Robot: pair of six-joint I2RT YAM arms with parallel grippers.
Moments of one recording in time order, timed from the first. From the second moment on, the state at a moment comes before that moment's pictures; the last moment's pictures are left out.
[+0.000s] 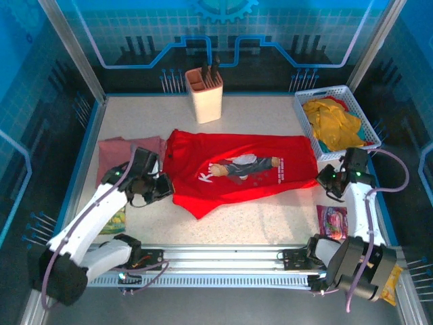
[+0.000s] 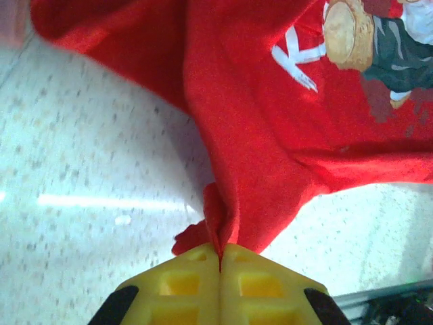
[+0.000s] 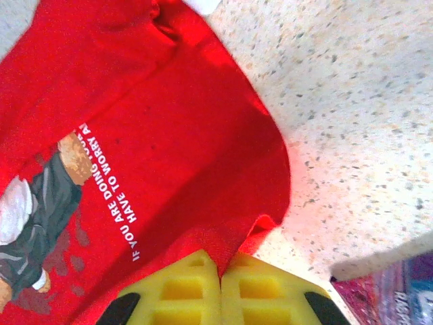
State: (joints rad) left arm -0.31 0.99 0.81 -0.96 0.28 -0.77; right arm -0.38 1.04 0.75 -0.78 -0.22 0.44
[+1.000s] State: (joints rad) left arm -0.07 1.37 1.18 -0.97 0.36 -0.68; right arm -0.31 1.48 0.97 -0.74 -0.26 0.38
